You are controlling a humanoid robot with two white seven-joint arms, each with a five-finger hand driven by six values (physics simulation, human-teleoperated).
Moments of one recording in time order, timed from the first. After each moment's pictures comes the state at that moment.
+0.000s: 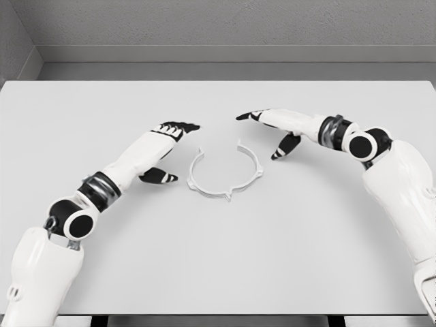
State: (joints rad) left arm -0.18 0.19 -0.16 -1.59 -0.76 -0.35 -0.39; right arm -0.69 -0.32 0.49 -1.02 0.46 -0.39 0.61
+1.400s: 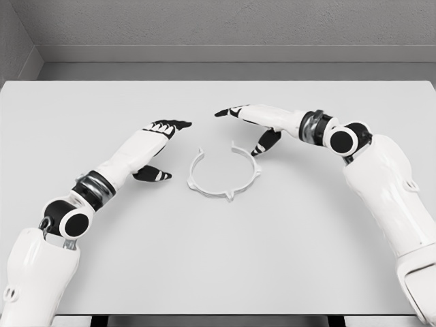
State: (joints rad) left arm -0.18 0.19 -0.14 -1.59 -0.76 -0.32 -0.39; right arm -0.73 -0.26 0.51 -1.02 0.46 -0.40 0.61
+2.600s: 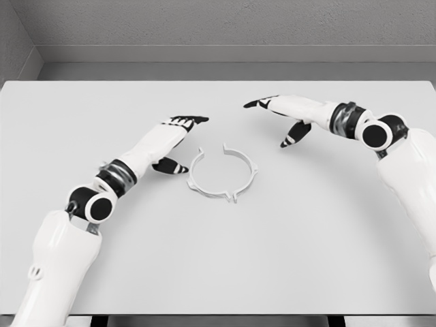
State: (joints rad) left arm -0.28 0.13 -0.22 -1.47 -0.77 -0.27 -0.39; right arm -0.73 -0.39 0.50 -1.07 0.45 -0.40 0.61
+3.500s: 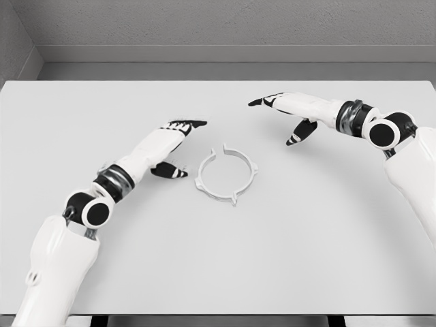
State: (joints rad) left arm -0.22 0.16 -0.20 -1.51 -0.74 -0.27 -0.39; right arm -0.73 -0.42 0.51 -1.11 0.45 -0.40 0.61
